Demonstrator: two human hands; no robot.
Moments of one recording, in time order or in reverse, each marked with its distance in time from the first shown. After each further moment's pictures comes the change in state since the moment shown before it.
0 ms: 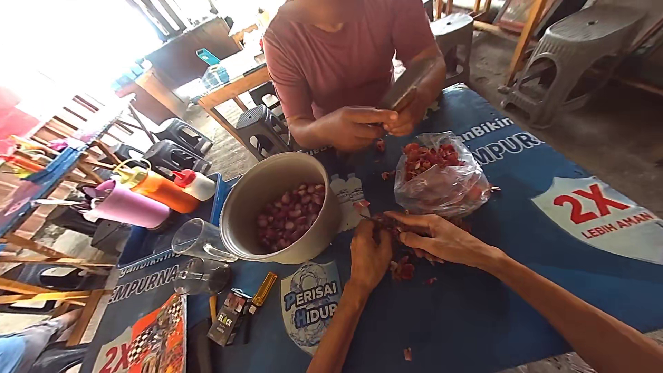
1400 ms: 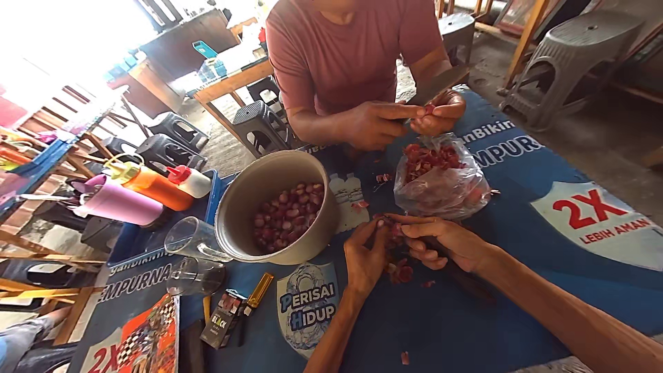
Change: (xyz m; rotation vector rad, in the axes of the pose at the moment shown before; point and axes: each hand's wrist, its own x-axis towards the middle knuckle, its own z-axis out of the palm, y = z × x) left_hand -0.004 -0.004 0.004 -0.295 0.147 0.133; right_hand -0.002 -0.006 -0.002 0.754 -0.111 0.259
